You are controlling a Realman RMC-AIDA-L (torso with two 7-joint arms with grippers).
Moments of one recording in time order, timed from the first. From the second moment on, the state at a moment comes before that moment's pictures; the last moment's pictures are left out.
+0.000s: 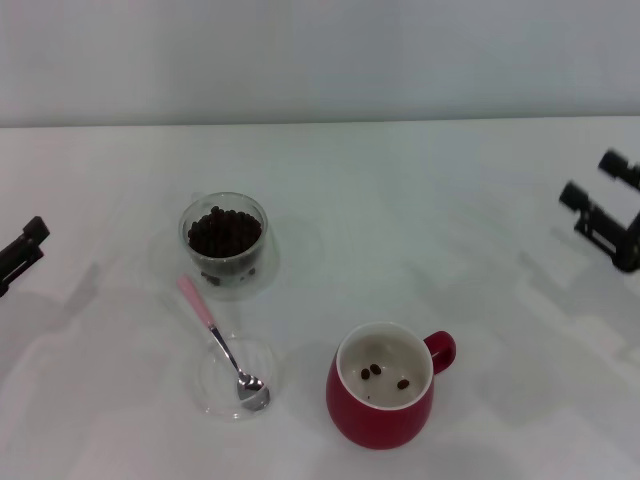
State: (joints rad) left arm -0.24 -2.08 0.88 0.49 -1.95 -1.15 2.13; right arm 0.33 2.00 -0.29 -0.26 -1.68 -1.57 0.66
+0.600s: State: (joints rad) left arm -0.23 -2.08 0.88 0.29 -2.24 -1.17 2.56; right arm 0.22 2.00 -0.40 -0.32 -1.67 -1.57 0.73
